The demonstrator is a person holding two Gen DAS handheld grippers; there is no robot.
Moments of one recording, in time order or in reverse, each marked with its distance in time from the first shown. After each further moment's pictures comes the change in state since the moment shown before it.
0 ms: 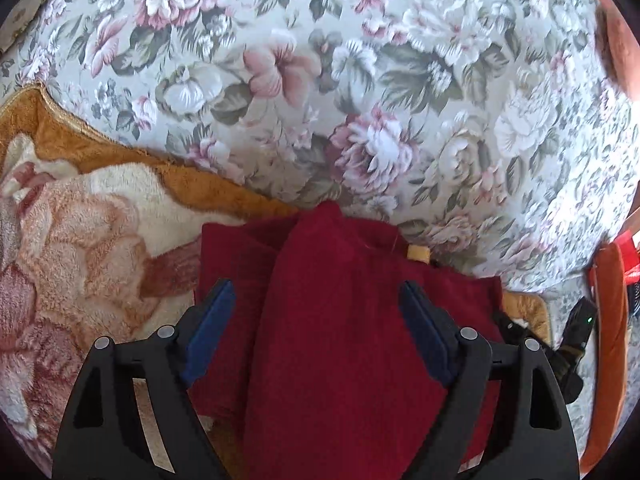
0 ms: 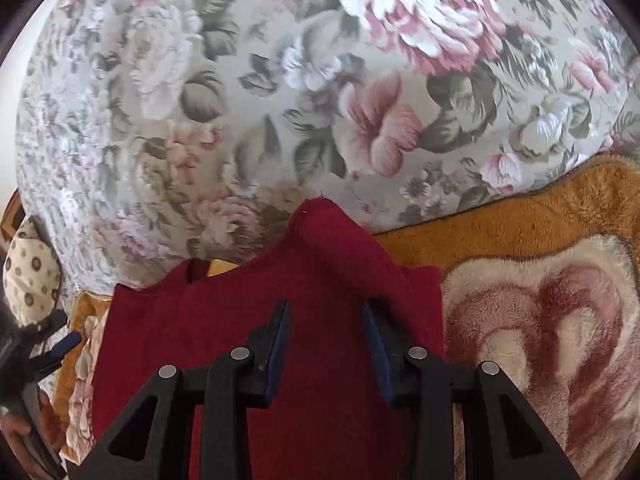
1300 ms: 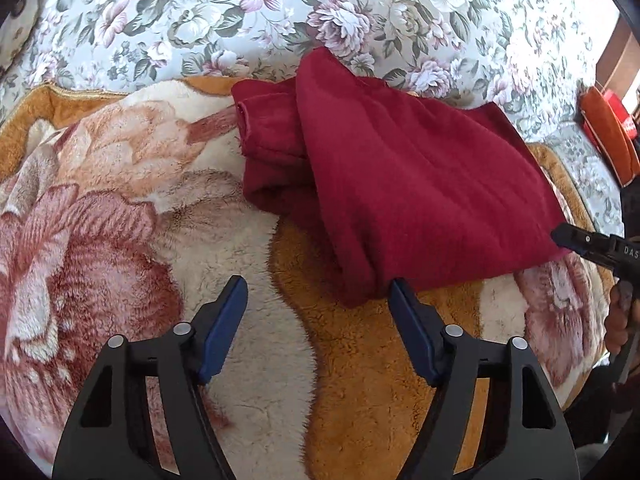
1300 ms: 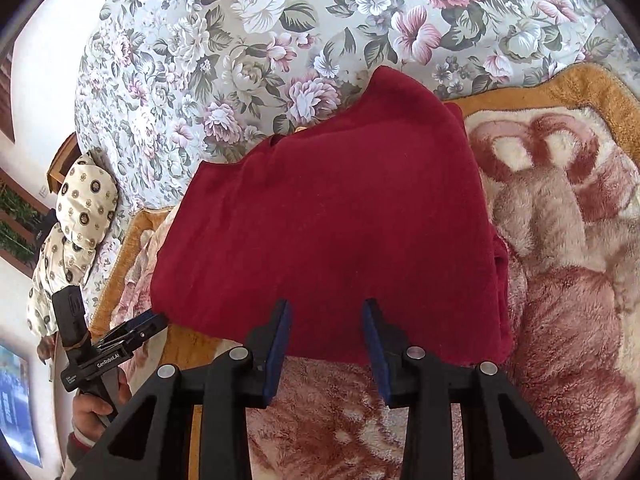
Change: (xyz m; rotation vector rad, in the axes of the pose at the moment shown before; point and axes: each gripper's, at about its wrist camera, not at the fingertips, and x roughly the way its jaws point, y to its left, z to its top) left arm -0.046 0.038 -0.133 0.345 0.067 0.013; right arm -0.085 0.024 -0.126 -0.091 0.116 0.156
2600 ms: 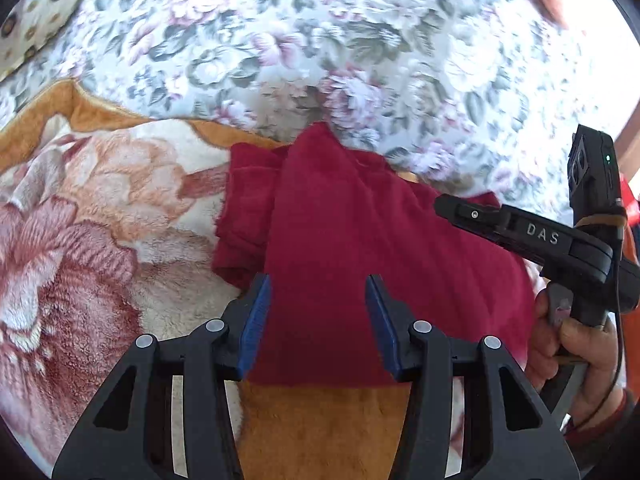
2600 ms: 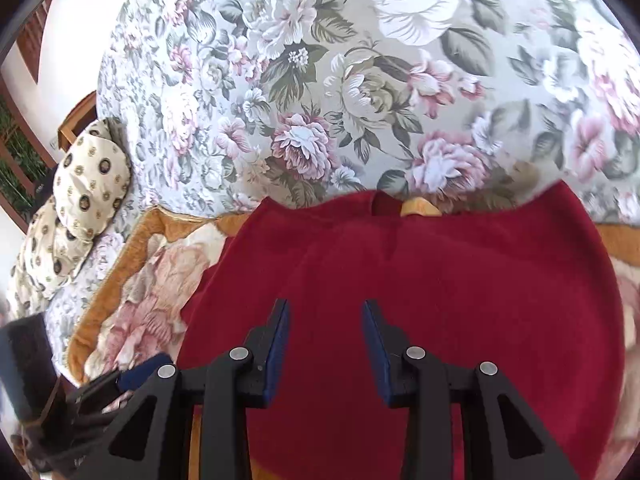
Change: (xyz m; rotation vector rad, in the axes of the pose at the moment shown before) left arm -0.014 -0.013 0.036 -0.236 -0.176 0.027; right arm 0.097 0.116 0.094 -0.225 -0.024 -0.030
